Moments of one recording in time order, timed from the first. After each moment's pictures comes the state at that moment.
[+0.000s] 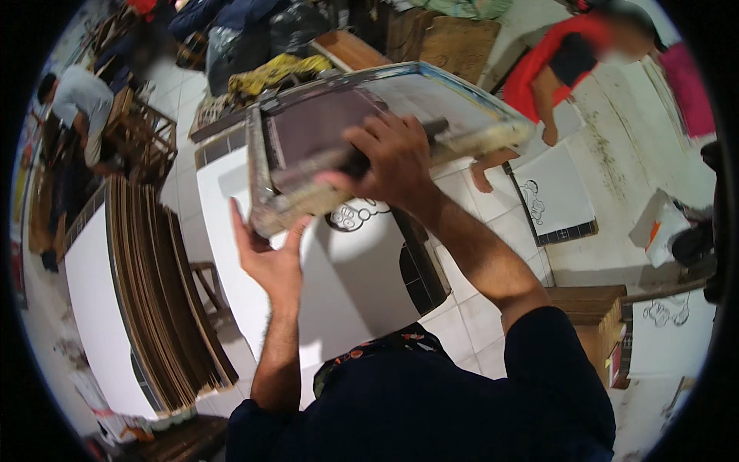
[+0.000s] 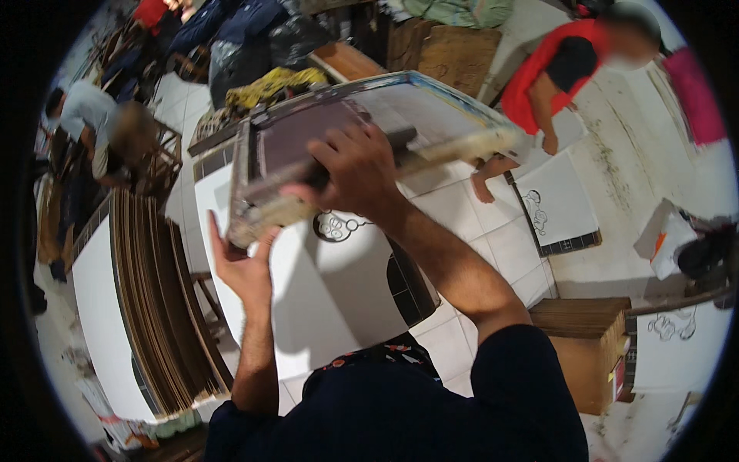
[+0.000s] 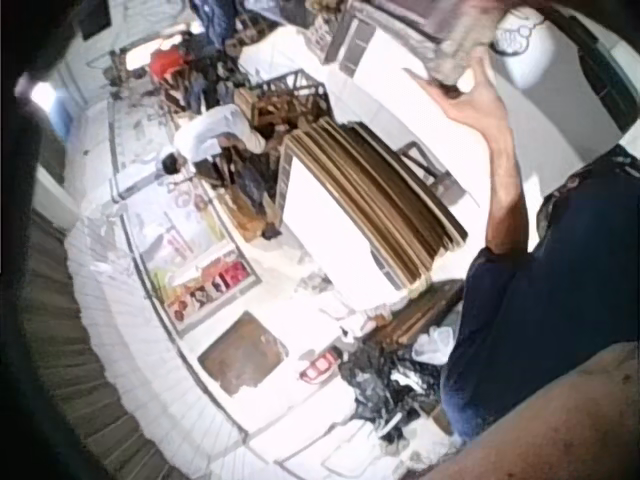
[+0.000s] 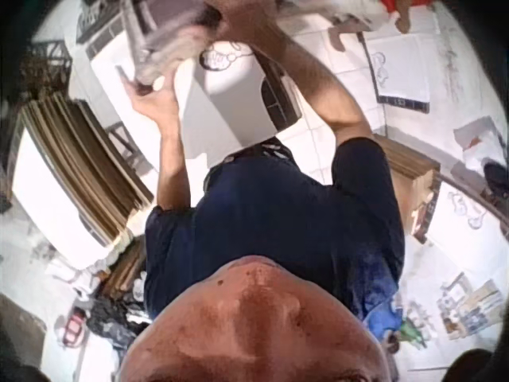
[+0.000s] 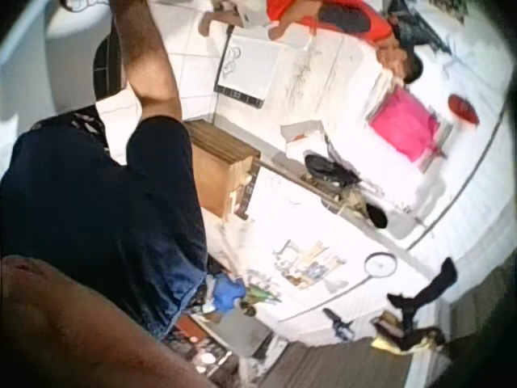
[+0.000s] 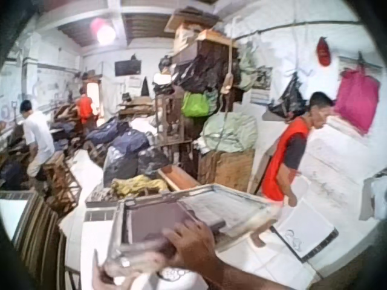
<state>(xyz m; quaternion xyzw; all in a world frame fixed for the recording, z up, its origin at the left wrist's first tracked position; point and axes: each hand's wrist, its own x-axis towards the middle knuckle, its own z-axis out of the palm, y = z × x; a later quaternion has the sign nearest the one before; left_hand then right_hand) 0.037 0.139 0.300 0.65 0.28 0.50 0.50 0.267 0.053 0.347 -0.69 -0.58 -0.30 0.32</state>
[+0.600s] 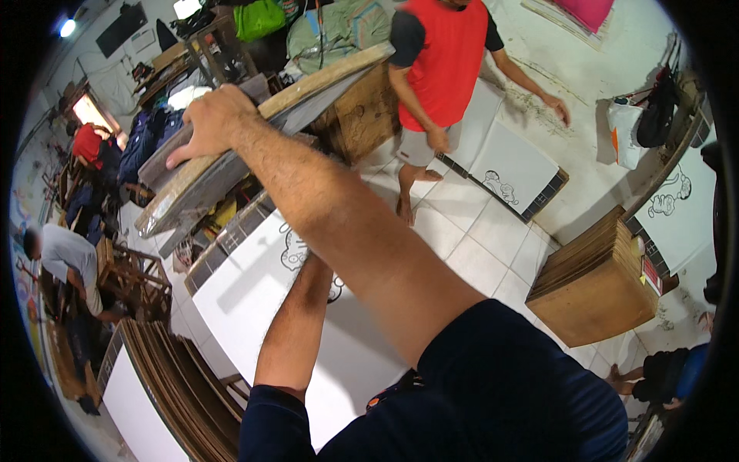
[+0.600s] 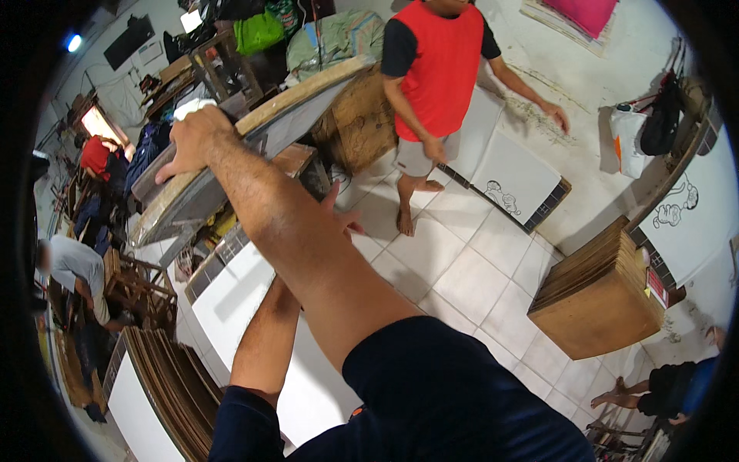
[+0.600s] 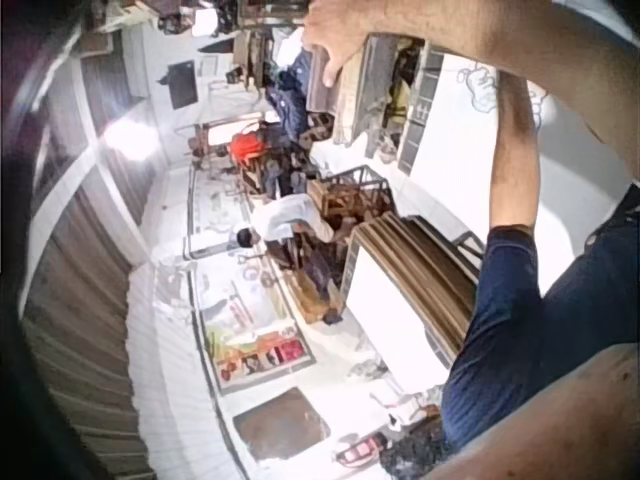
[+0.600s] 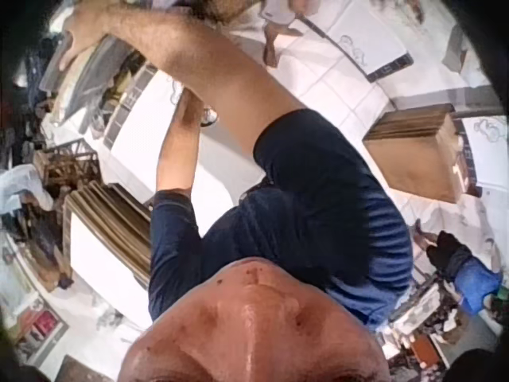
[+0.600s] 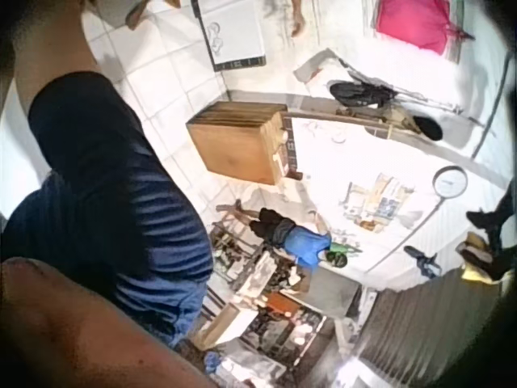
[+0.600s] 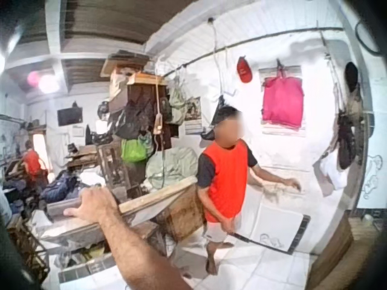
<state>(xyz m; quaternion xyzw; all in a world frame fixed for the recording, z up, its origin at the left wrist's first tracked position) 0.281 0.091 0.320 0.75 0.08 -0.07 0.66 0.344 0.175 0.548 -0.81 -0.52 -0.14 0.22</state>
